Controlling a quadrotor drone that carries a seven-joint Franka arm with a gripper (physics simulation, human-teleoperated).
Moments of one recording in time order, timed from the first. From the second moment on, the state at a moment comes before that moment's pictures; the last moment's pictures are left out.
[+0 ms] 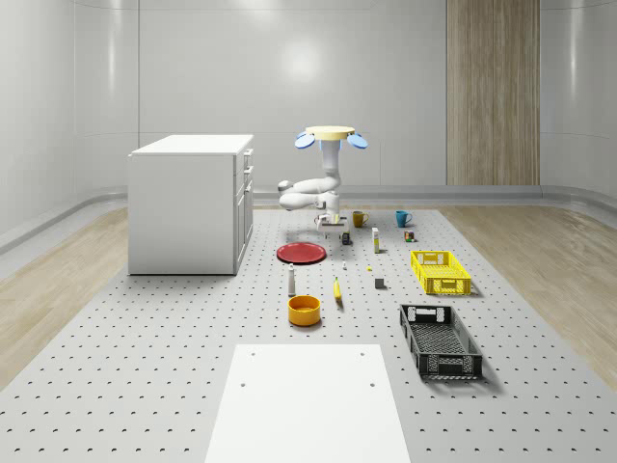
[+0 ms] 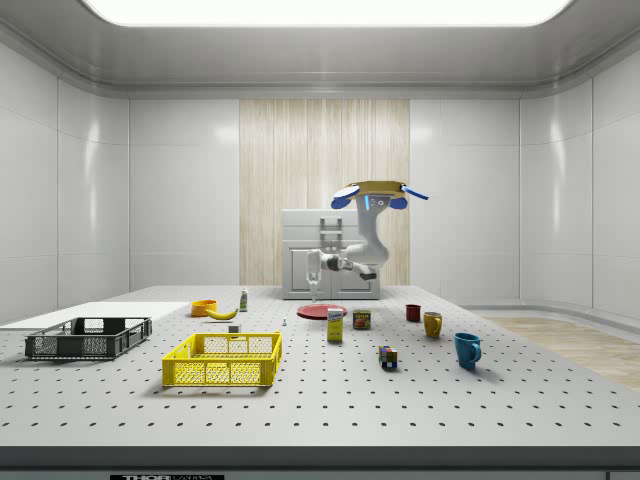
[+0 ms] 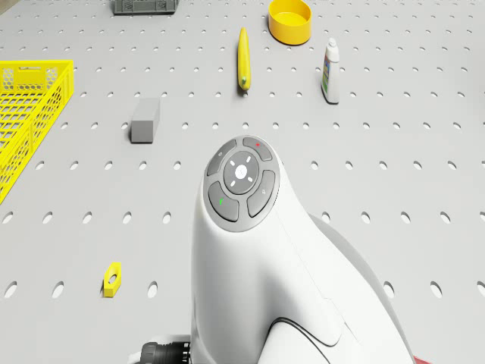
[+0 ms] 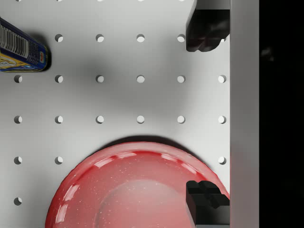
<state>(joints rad) -1.12 -1.33 1.33 -2.88 -1.86 1.40 1.65</state>
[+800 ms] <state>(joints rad) -1.14 -1.38 1.34 -2.88 -1.84 1.44 1.66</state>
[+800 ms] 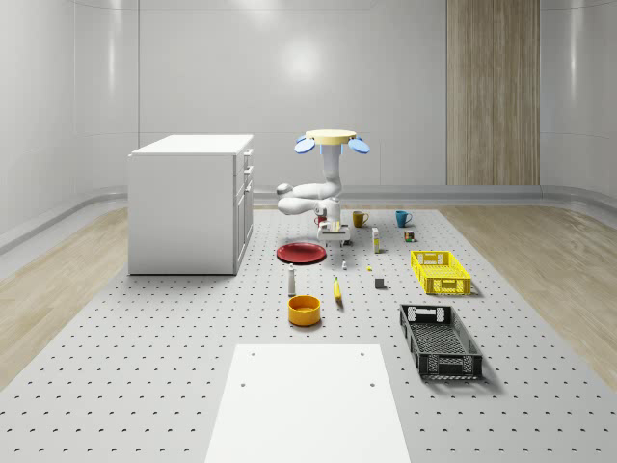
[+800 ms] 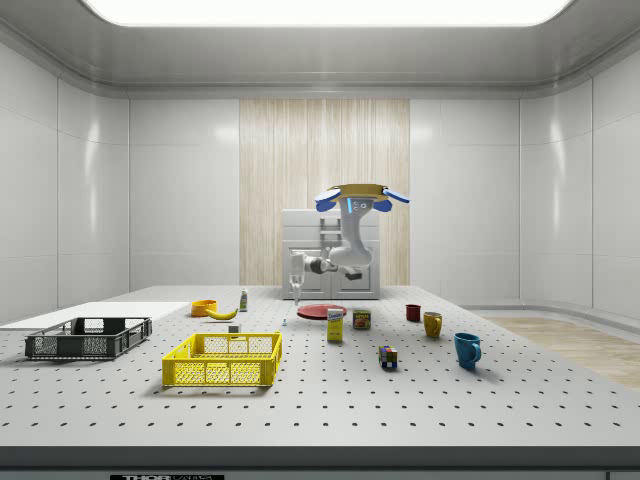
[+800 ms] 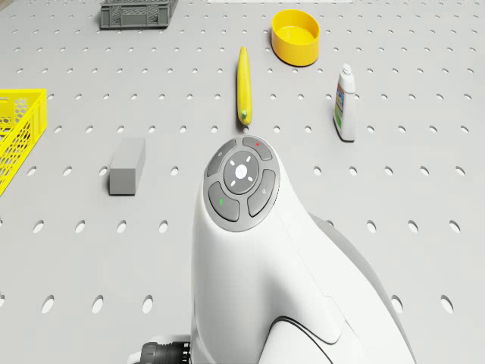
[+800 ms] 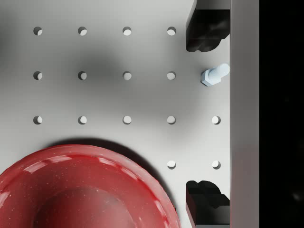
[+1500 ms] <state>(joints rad) -1.15 -1.42 1.35 -2.88 -1.82 1.48 1.67</state>
